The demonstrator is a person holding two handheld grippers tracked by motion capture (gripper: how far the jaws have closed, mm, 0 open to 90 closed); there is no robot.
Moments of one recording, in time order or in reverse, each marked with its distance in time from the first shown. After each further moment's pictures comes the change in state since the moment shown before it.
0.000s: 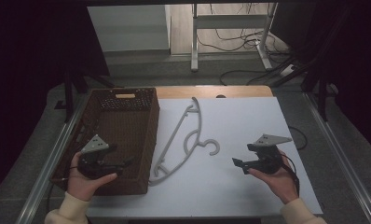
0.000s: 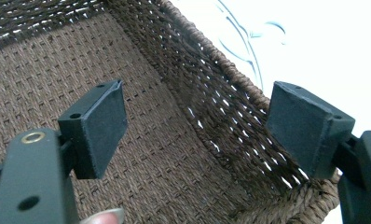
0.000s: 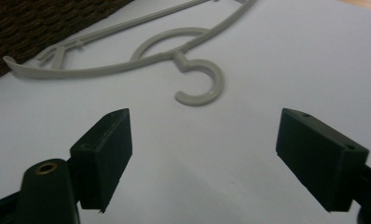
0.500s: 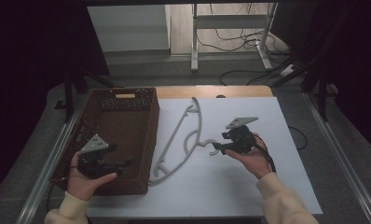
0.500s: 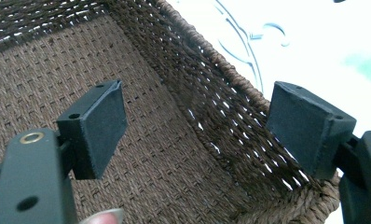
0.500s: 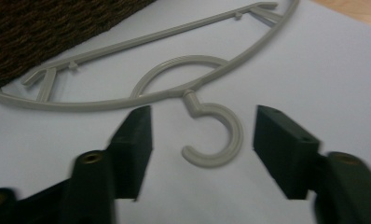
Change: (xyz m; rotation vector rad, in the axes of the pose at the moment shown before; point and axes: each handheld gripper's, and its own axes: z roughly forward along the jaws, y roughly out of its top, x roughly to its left) left arm 0.001 0.001 0.000 -0.002 0.001 0.003; right arm 0.006 0.058 0.066 0.083 0.043 -0.069
